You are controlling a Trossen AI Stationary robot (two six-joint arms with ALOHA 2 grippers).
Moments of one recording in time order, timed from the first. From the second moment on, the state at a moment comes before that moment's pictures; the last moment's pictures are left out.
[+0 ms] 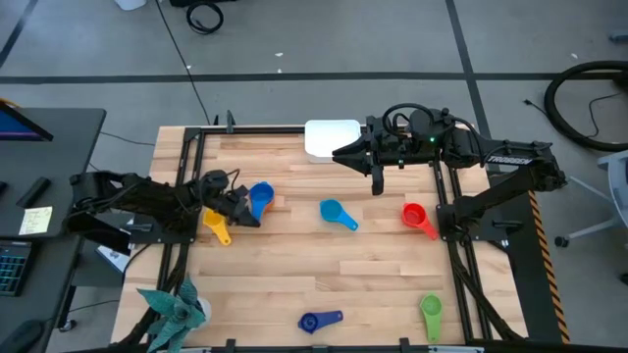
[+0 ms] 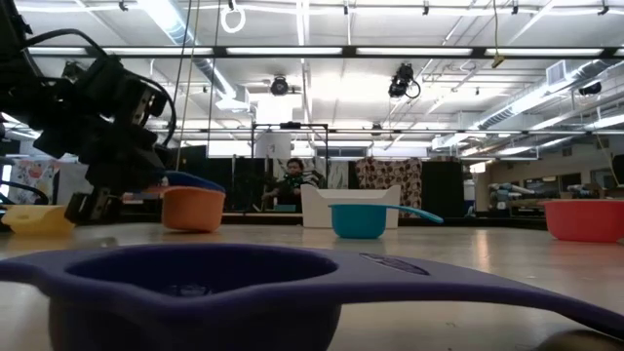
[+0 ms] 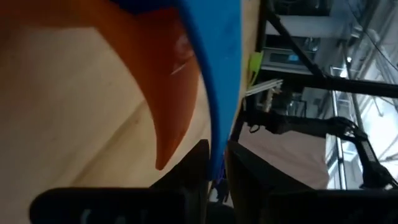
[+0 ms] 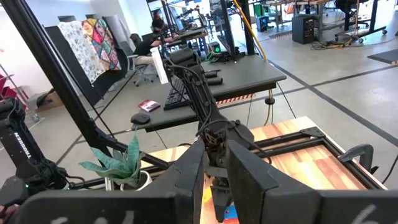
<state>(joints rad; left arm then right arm) 0.41 1.24 0.04 0.71 0.76 -1.25 -0.03 1.26 1.43 -0.25 -0.05 0.24</state>
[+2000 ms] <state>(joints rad) 0.44 1.14 0.18 -0.06 0.58 -0.30 -0.03 1.26 1.43 -0.25 -0.05 0.24</state>
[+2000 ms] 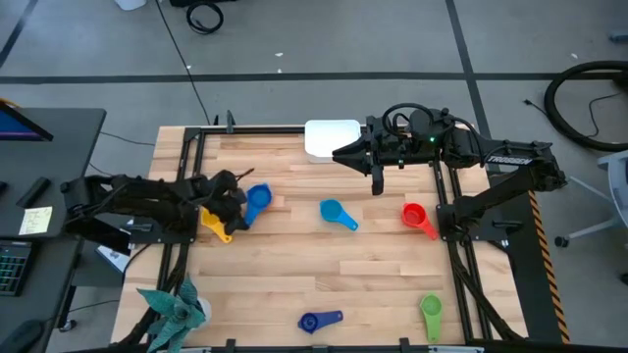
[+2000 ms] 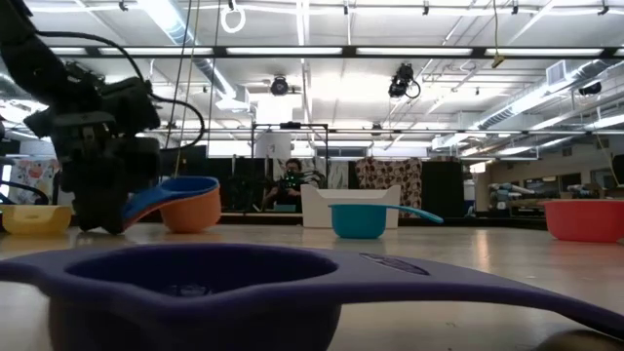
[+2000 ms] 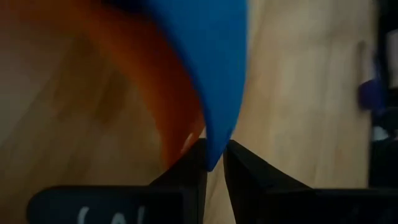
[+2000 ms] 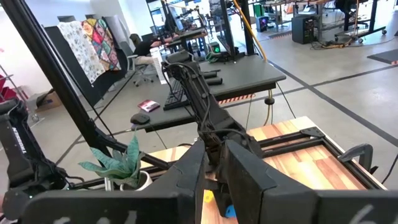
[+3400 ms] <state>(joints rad) 0.44 0.42 1.12 -0.93 0.37 -0.37 0.01 1.08 1.43 -0.80 -0.05 0.24</state>
